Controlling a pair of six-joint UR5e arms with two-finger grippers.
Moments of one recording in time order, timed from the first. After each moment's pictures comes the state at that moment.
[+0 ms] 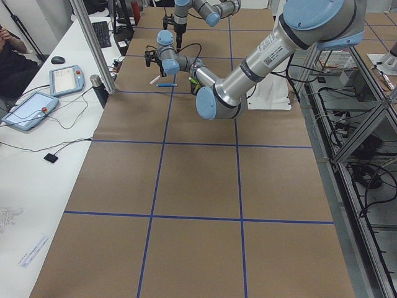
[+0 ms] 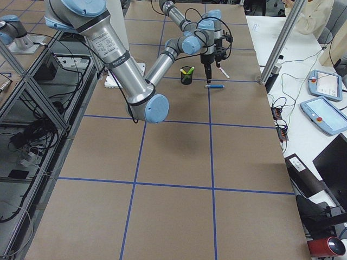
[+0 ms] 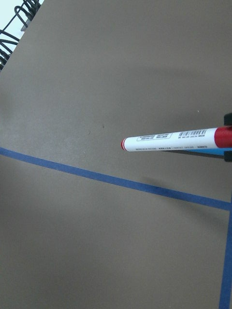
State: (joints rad) left arm -0.74 -2.58 -1.11 -2.13 -2.01 -1.39; right arm 0.80 -0.89 1.76 -1.82 1.90 0.88
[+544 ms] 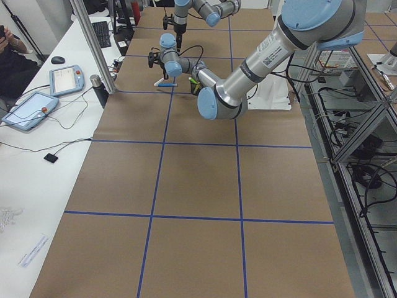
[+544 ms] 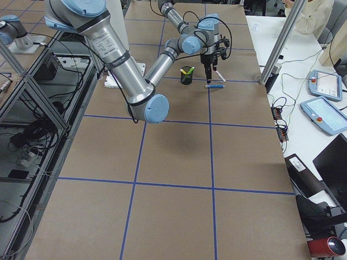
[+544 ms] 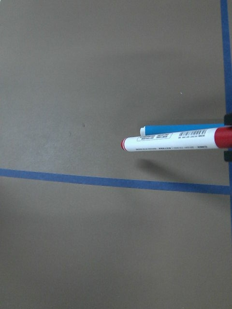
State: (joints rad) left arm -0.71 -2.58 -1.10 -2.13 -2.01 -1.28; right arm 0.80 -0.89 1.76 -1.82 1.90 0.88
